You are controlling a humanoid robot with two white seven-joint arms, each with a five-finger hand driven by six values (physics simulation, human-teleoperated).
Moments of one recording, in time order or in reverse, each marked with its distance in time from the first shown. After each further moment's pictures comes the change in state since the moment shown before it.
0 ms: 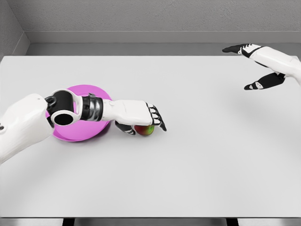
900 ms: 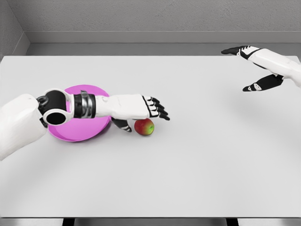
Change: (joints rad) left arm 0.018 0.035 0.028 -0.012 0.051 -0.006 0.074; right arm 0.006 0.012 0.000 0.012 0.001 0.000 0.000
